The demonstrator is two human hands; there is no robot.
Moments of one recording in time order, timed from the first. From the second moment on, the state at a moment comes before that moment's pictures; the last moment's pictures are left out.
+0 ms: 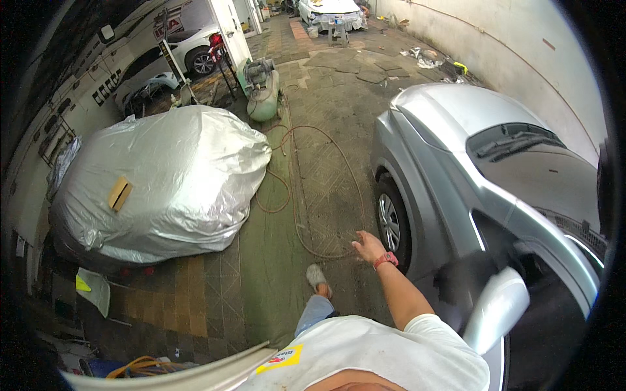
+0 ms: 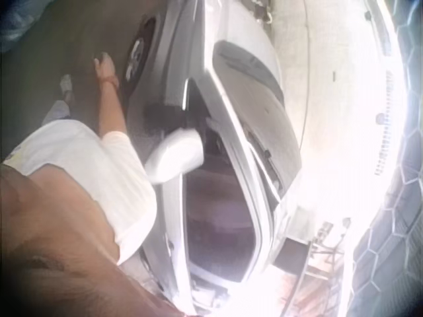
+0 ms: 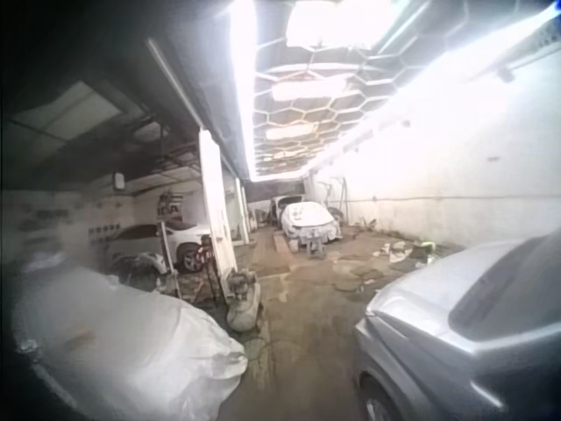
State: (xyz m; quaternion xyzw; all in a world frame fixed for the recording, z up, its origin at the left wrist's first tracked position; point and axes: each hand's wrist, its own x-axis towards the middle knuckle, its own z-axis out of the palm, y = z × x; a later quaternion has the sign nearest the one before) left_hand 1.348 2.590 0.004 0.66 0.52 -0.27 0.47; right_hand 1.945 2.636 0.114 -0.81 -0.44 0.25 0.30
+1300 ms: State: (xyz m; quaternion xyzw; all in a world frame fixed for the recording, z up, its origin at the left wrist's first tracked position) left_hand 2.084 3.585 -0.023 0.69 0.47 -0.32 0.45; right_hand 2.754 3.582 0.098 -0.86 -0.30 0.21 0.36
